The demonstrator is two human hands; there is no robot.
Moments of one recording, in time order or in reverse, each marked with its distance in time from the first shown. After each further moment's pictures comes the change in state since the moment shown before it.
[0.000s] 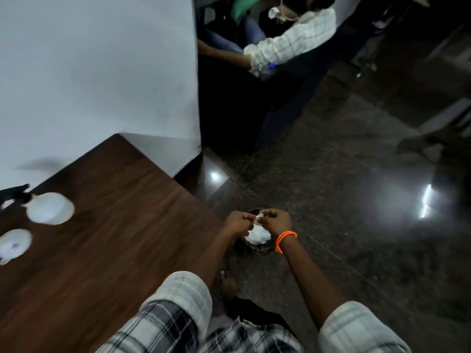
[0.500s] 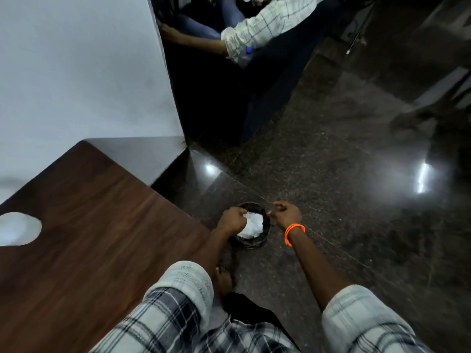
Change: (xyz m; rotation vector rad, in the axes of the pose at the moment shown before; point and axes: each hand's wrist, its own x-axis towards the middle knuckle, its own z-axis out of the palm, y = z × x) left_hand 0.040 0.029 0.042 0.407 0.044 0.043; right_hand 0.047 0.009 -0.083 -0.157 0.087 0.055
